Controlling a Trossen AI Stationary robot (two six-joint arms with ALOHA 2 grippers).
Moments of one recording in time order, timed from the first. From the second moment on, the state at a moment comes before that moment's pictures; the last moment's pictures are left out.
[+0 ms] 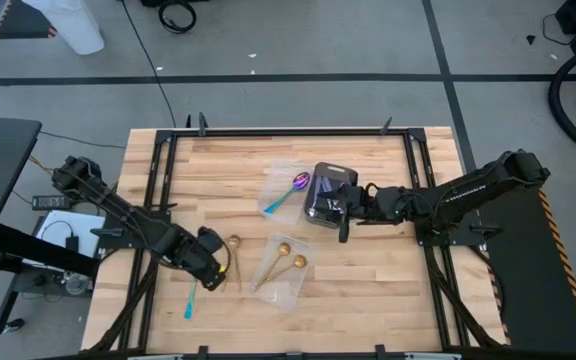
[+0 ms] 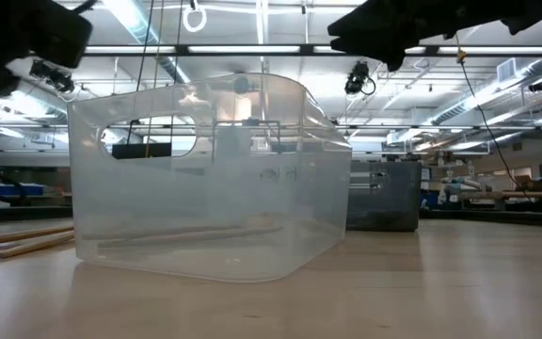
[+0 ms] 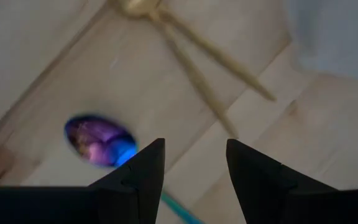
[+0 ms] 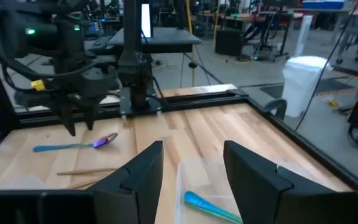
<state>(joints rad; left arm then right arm) -0.58 1.33 0.88 -0.85 -0.12 -1.34 0.19 1.18 0.59 0.47 0.43 0.05</state>
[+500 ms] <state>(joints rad) -0.73 1.42 0.87 -0.83 -0.10 -1.59 0.18 1.18 0.59 0.52 0.43 0.02</state>
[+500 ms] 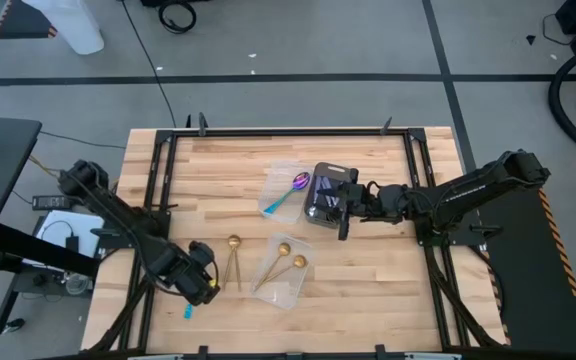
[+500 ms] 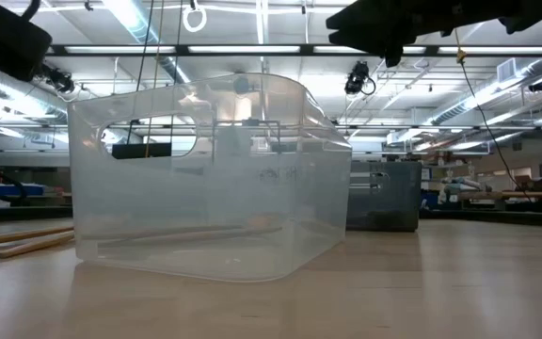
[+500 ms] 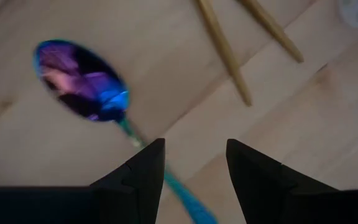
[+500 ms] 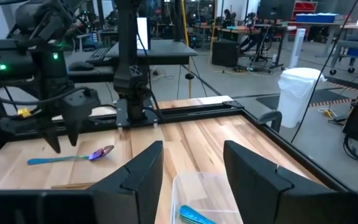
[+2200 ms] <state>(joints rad) -0.51 1.72 0.93 -0.73 -0.24 -1.31 0.19 1.18 0.59 0.49 0.42 0.05</state>
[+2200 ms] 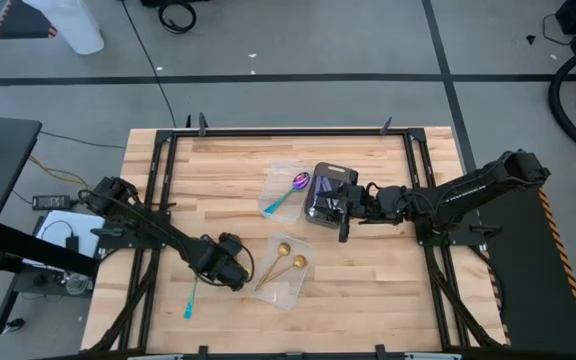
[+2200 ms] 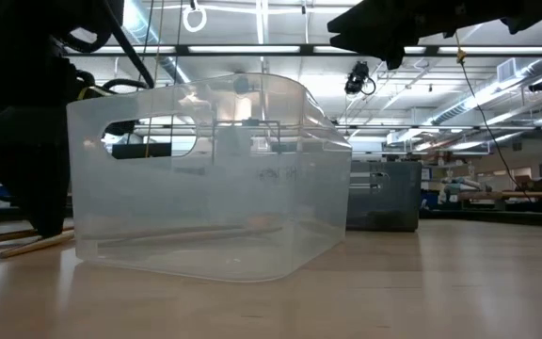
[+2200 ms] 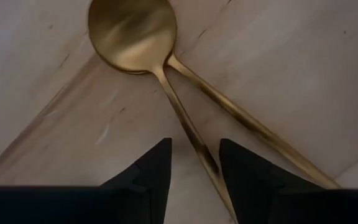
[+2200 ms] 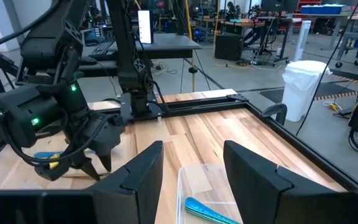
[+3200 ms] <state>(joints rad) -0.51 1.66 0.92 -0.89 -0.26 -1.27 0.20 1.18 0.59 0.49 0.42 0.05</state>
